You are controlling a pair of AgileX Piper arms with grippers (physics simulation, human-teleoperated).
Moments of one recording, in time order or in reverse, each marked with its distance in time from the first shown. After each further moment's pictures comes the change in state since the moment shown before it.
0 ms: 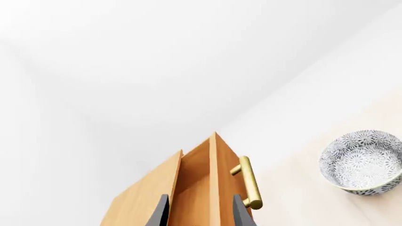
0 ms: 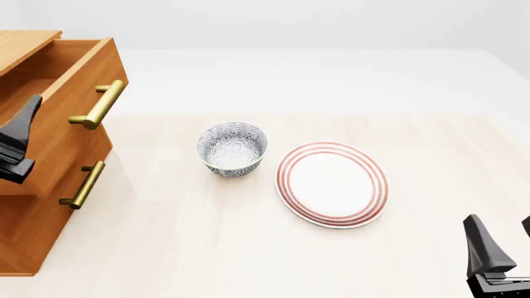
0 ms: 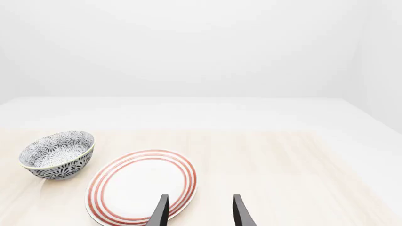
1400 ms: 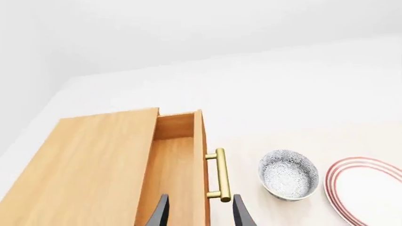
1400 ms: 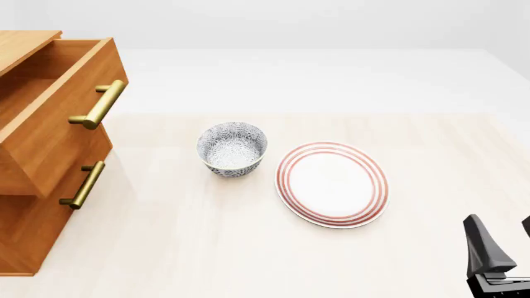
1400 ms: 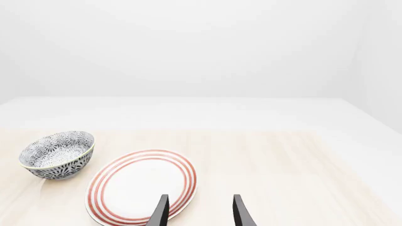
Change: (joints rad) left arm 0.067 0.158 -0.559 0.701 -0.569; right arm 0.000 0.000 0.000 0.000 0.000
